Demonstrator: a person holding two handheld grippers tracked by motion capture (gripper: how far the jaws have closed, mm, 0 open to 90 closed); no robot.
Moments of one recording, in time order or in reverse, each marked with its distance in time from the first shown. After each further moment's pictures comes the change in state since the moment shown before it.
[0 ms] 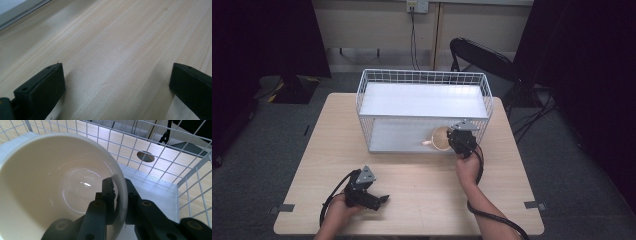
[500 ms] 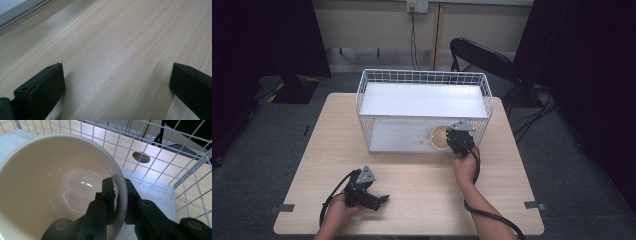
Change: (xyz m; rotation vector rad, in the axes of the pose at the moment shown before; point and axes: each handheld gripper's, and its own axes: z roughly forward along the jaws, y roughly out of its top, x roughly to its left) left arm 0.000 0.000 0.000 0.000 0.000 0.000; right arm 0.005 -0.002 0.010 -0.008 -0.053 -0.017
